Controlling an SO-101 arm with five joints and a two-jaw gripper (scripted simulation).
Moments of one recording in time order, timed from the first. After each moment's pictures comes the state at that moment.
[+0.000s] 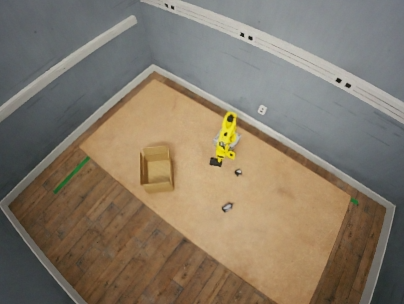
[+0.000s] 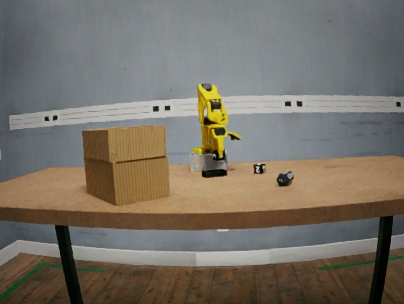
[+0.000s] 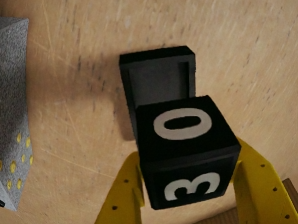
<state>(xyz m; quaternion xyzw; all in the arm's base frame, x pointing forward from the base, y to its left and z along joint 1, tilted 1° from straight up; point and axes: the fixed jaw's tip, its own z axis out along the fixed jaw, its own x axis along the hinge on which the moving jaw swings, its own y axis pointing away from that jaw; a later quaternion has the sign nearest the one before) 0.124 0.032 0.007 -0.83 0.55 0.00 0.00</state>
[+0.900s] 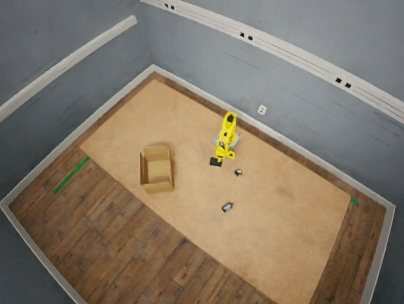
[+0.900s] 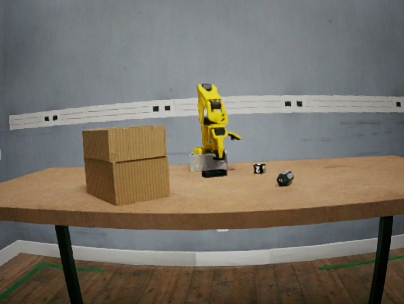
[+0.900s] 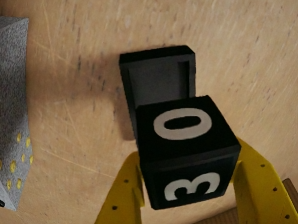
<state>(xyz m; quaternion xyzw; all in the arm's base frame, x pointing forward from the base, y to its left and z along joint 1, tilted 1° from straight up) 0.124 0.032 0.007 -0.83 0.55 0.00 0.00</state>
